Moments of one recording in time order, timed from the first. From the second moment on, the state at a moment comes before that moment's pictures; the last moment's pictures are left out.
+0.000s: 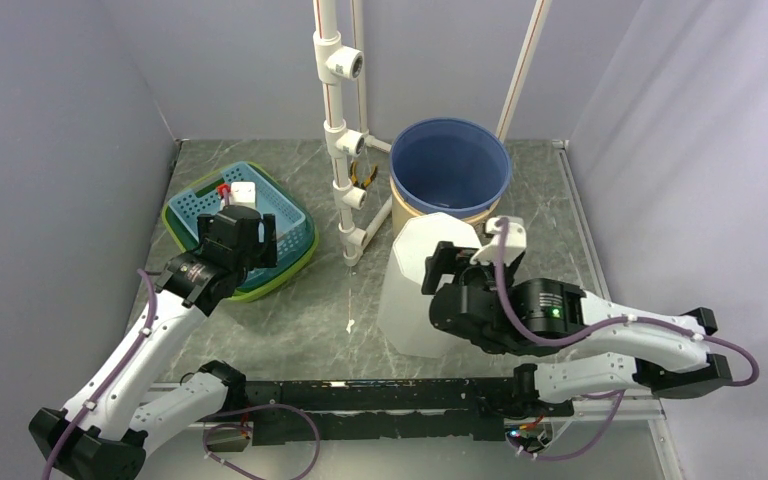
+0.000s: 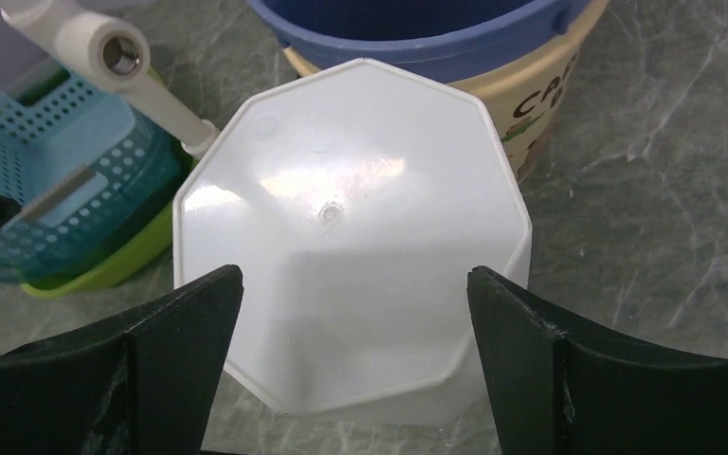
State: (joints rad) left arm -0.45 0.92 0.97 -0.77 -0.52 -0.27; right arm 1.44 1.09 1.31 -1.24 1.13 1.18
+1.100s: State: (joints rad) left arm -0.45 0.89 0.94 -0.71 -0.56 -0.25; right arm 1.37 1.73 1.95 -1.45 0.93 0.75
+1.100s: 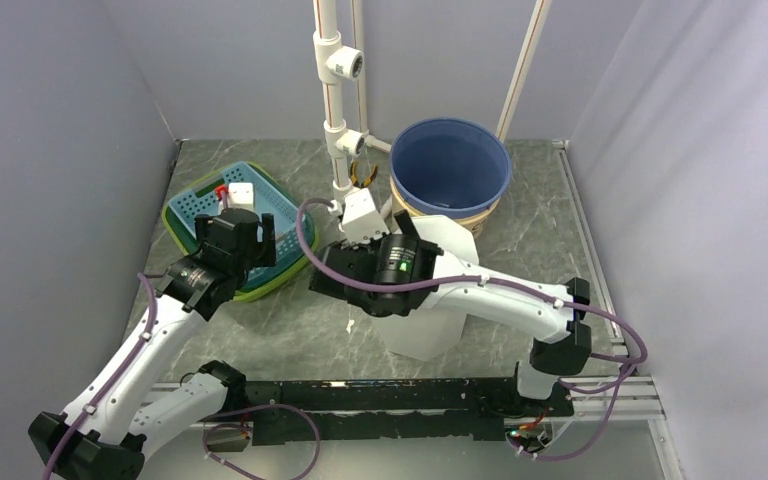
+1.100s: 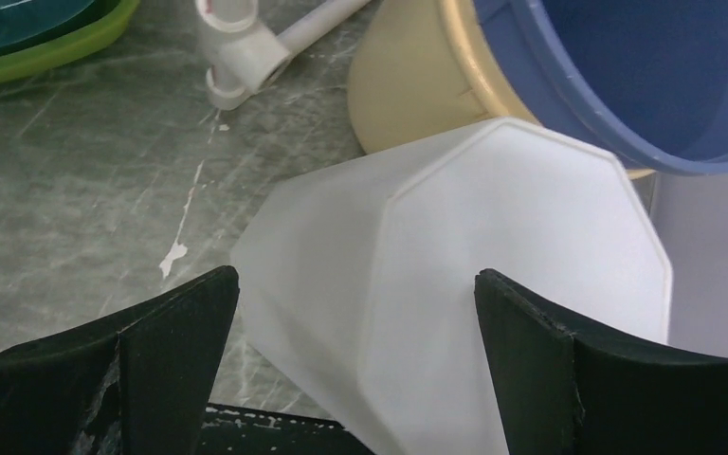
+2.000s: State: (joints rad) left arm -0.45 0.94 0.94 -0.69 -0.56 -0.24; right arm 0.95 1.31 1.58 -1.45 0.83 0.64
